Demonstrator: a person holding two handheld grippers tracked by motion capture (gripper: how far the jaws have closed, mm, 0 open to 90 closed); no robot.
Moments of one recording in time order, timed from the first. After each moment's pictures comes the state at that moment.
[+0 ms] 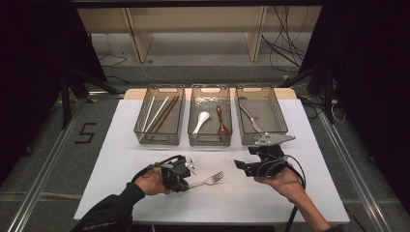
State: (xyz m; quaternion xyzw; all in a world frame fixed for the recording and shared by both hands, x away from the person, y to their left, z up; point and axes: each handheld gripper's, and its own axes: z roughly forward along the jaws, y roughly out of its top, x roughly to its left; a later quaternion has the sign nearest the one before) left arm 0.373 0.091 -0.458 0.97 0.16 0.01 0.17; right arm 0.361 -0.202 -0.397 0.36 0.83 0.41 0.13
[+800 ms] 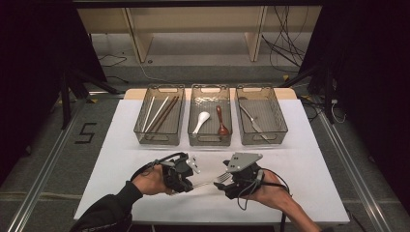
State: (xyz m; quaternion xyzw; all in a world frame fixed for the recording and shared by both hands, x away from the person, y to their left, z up) left arm 0.359 0.079 -0.423 0.97 0.13 -0.01 0.19; right arm 0.325 -0.139 -0.405 0.17 0.91 0.36 0.15
